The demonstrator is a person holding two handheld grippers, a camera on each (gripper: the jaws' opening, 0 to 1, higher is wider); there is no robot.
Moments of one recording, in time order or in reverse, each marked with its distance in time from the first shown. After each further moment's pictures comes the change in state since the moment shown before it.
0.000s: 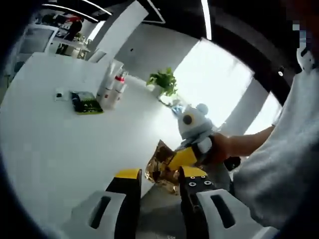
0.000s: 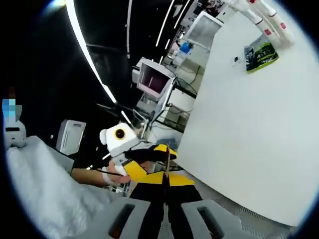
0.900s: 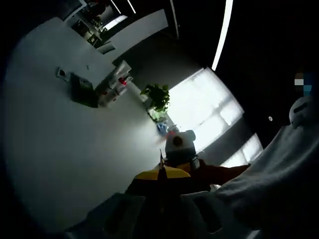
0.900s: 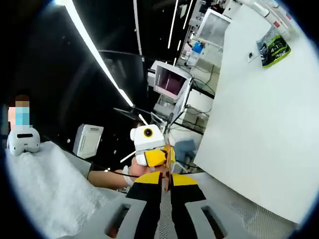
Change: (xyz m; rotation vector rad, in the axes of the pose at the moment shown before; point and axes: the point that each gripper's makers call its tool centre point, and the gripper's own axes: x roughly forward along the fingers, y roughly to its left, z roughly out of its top) left arm -0.017 -0.003 0.022 -0.273 -0.131 -0.128; right arm 0.003 0.020 0.005 0.030 -0.037 0.117
